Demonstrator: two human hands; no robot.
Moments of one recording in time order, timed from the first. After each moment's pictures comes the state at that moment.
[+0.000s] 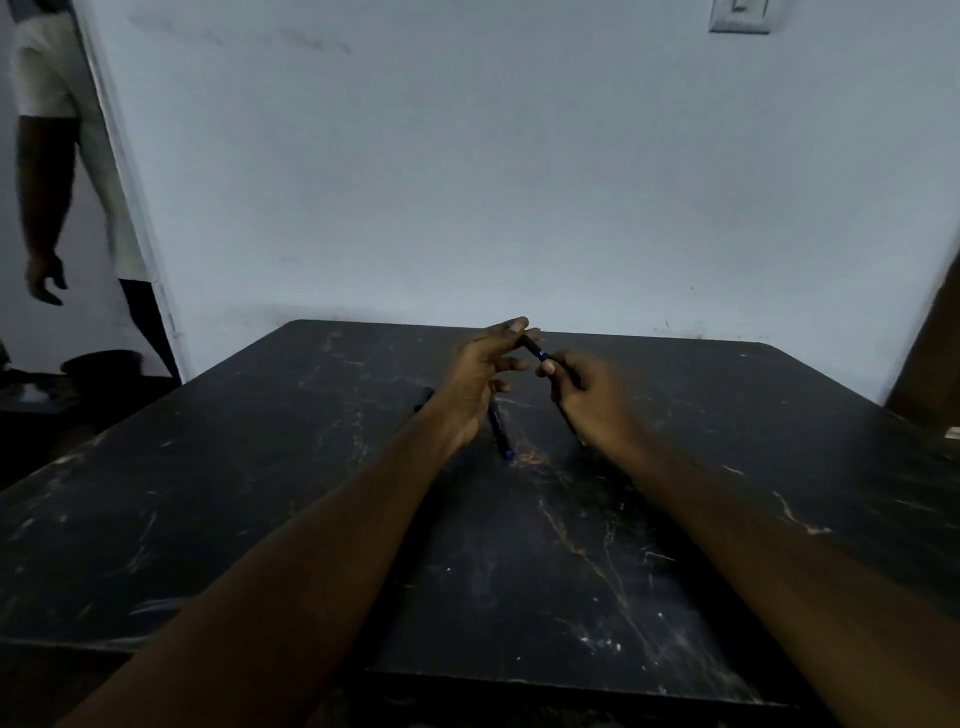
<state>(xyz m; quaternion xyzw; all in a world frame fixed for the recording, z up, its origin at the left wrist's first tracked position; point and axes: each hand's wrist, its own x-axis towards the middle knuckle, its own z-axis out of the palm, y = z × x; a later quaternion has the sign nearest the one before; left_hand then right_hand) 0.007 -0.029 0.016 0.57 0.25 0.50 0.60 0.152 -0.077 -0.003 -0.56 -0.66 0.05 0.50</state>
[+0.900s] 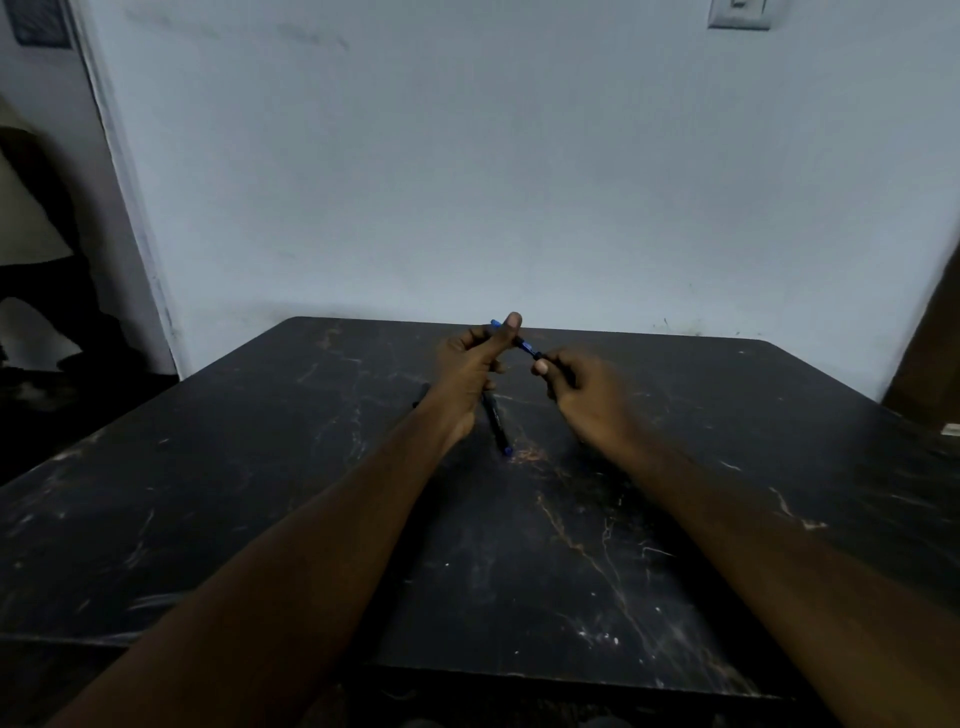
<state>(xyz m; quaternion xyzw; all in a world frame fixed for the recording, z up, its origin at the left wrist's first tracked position) 0.006 -0.027 0.013 0.54 0.31 0.55 0.55 0.150 -0.077 -0.001 -0.56 -0.68 0.04 0.48</state>
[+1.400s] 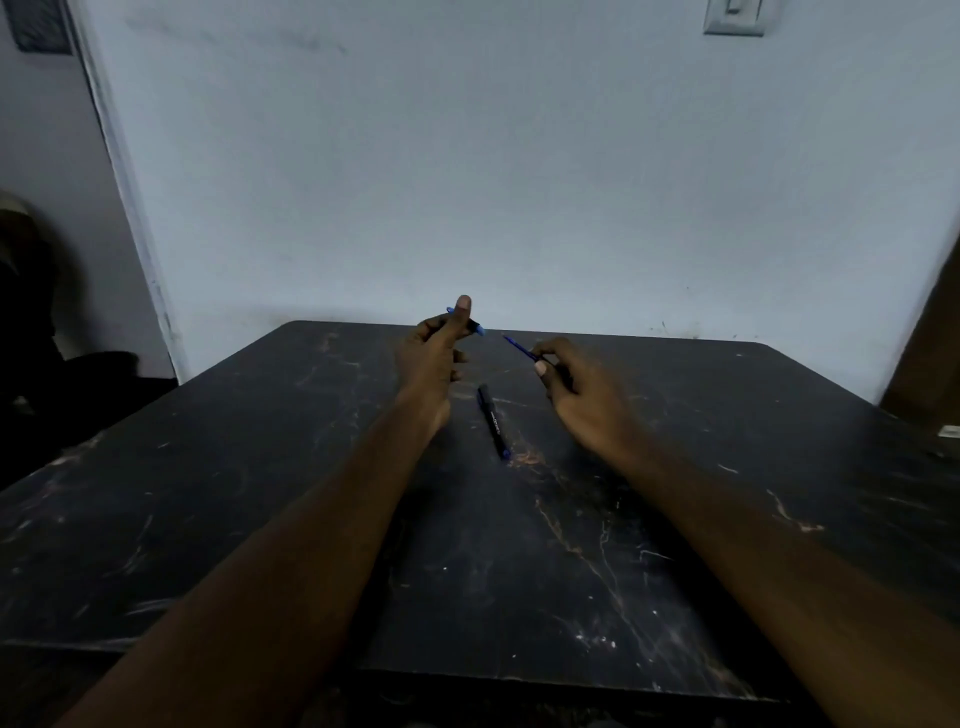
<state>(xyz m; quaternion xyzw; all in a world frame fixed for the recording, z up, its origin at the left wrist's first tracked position) -0.013 -0.011 0.023 0.46 0.37 0.62 0.51 0.159 -0.073 -0.007 -0.53 -0.71 -0.02 0.47</state>
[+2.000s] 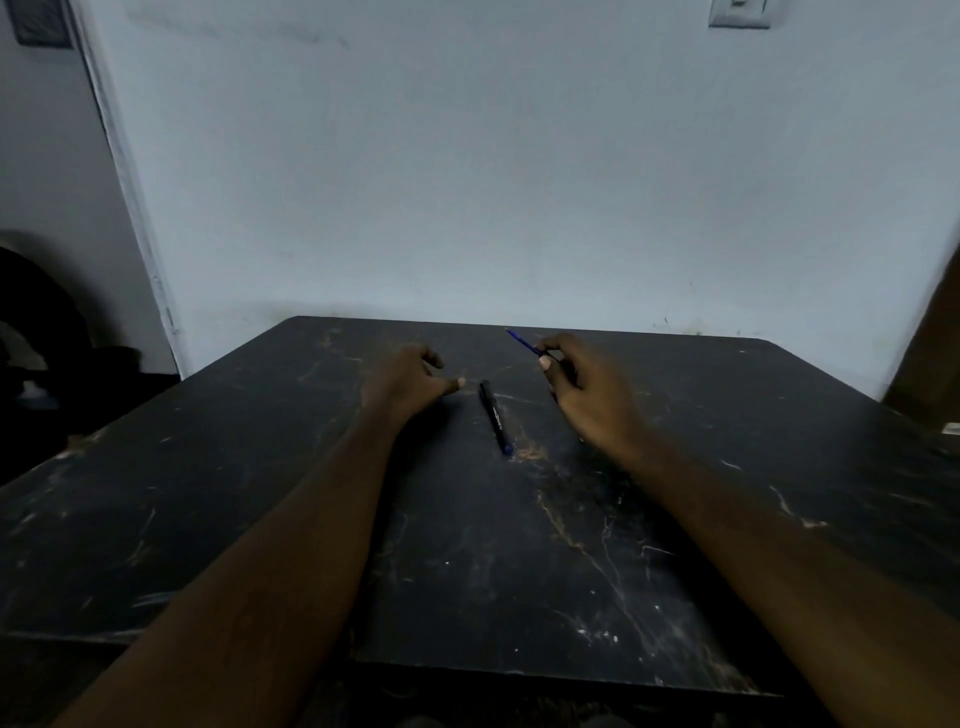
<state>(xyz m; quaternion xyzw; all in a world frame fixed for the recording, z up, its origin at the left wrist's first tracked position) -0.059 0.024 -0.008 0.74 0.54 0.37 0.15 0.159 -0.072 -0.007 -0.53 -0.69 -0.02 0.49</state>
